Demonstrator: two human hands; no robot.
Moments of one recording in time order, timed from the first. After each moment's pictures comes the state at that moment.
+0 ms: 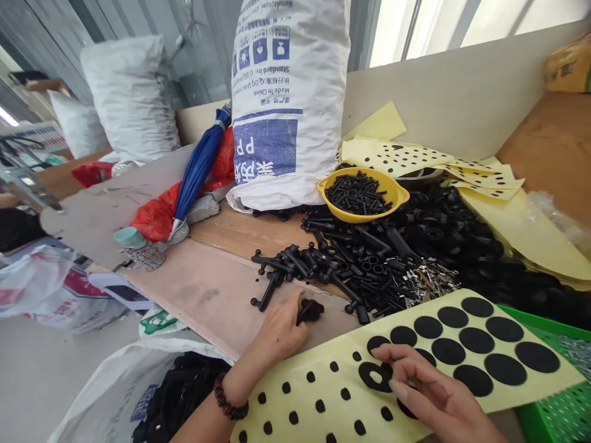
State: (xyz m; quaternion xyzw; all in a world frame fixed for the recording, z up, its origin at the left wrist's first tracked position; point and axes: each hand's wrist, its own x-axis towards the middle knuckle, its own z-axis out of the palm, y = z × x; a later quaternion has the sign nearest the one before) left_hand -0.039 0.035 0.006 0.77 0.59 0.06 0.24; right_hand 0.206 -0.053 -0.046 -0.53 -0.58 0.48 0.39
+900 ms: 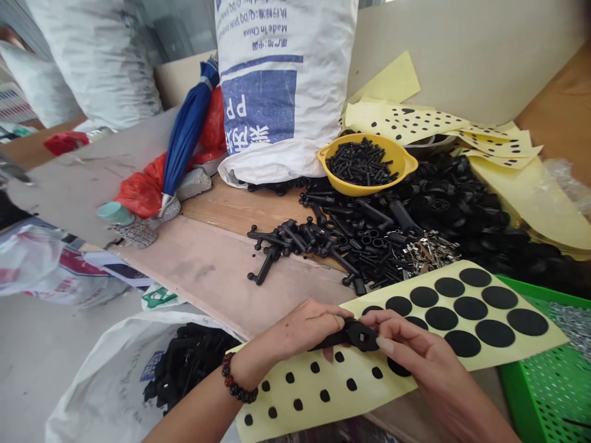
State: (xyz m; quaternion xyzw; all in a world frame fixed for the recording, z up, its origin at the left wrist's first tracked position) left_hand -0.013 0.008 0.009 0.59 0.38 0.13 0.70; right_hand 0.196 -0.052 -0.039 -0.51 -0.49 0.57 0.42
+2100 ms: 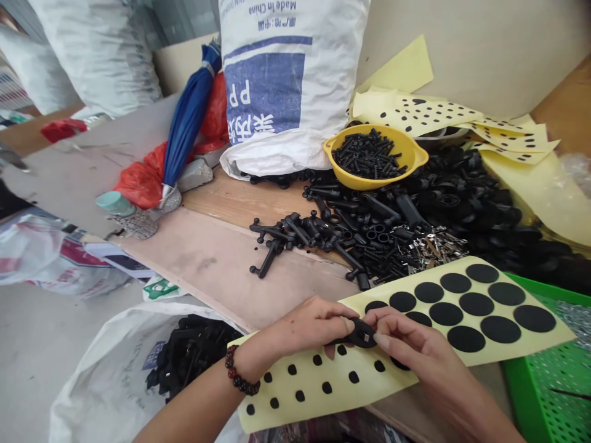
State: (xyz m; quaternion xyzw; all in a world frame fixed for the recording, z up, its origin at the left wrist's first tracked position) left_hand -0.011 0.007 0.005 0.60 0.39 0.08 0.69; right_hand 0.197 -0.048 -0.043 -0.51 -0.49 0.59 0.39
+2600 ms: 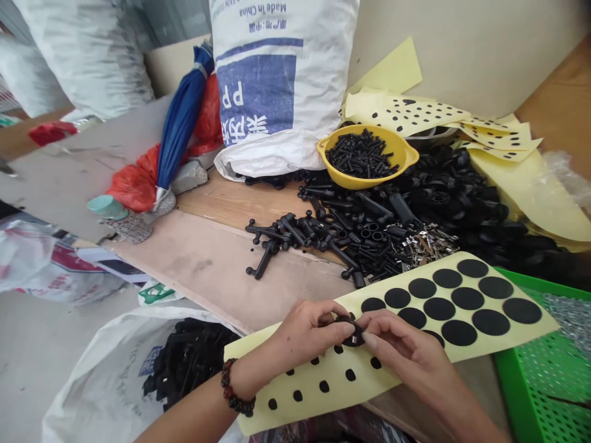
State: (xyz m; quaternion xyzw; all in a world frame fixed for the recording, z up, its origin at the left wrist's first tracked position) left_hand -0.010 -0.006 -0.010 0.63 0.45 0.16 0.61; right_hand 0.178 -0.053 -0.025 -0.54 -0.52 0.50 0.43
